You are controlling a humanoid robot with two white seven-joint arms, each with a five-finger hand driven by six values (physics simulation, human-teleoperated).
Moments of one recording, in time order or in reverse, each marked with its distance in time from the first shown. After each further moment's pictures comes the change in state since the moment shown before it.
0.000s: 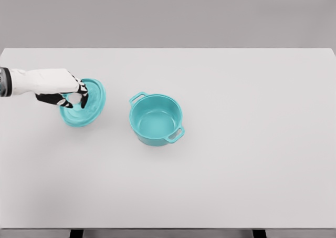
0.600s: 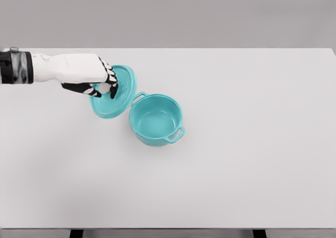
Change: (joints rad) left arm -0.077 -0.066 -0.003 -0.144 0.046 -0.001 0.000; right arm 0.000 0.000 0.000 0.000 0.000 0.000 0.000
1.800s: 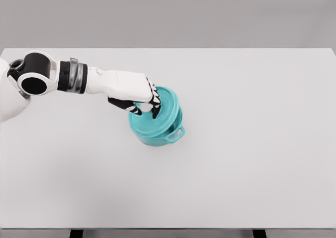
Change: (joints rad) left arm -0.097 -0.188 -0.201 0.047 0.012 0.000 0.000; right arm 0.000 0.000 0.000 0.000 0.000 0.000 0.000
